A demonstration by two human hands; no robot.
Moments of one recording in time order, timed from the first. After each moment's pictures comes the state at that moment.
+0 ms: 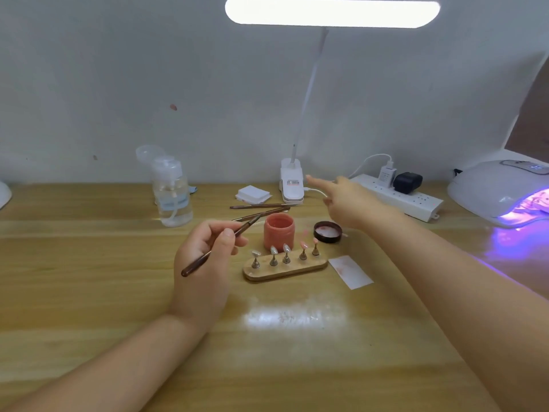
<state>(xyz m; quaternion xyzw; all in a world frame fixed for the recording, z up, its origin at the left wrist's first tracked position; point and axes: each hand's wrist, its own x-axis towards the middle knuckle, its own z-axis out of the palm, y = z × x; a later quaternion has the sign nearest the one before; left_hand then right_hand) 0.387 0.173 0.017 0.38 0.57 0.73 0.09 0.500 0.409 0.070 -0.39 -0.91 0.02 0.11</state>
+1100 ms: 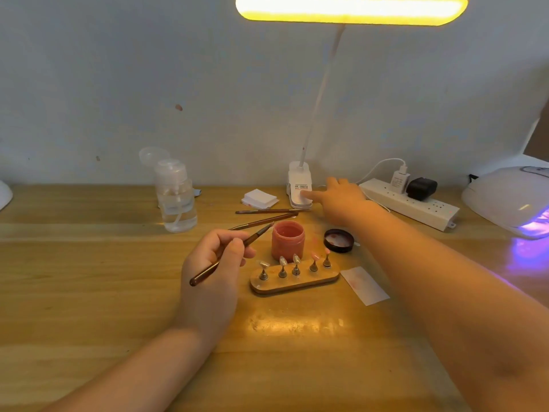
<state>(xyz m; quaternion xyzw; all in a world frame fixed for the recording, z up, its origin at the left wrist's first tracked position) 0.382 0.179 0.015 0.35 0.62 0.69 0.10 0.451 0.447 0.054 -0.36 -0.92 -0.17 -0.04</state>
